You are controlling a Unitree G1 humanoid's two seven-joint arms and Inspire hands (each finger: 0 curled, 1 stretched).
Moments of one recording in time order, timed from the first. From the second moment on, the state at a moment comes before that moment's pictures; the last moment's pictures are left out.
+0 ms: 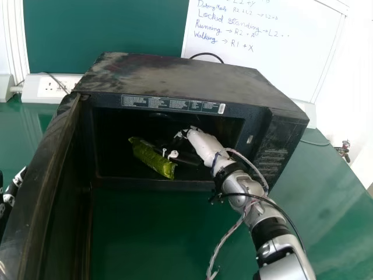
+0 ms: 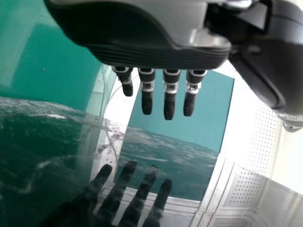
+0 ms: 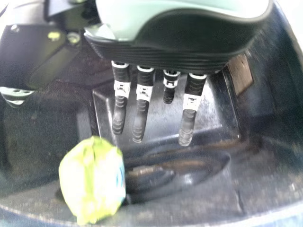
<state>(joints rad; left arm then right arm) 0.51 0.01 0.22 -0.89 -0.40 0.12 -0.02 -1.24 -0.35 0.44 1.23 -0.64 -0.46 -0.10</state>
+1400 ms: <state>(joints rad) 0.47 0.03 0.22 -0.86 -0.40 0.12 -0.02 -0.66 -0.67 0.11 0.37 -0.44 -0.49 0.10</state>
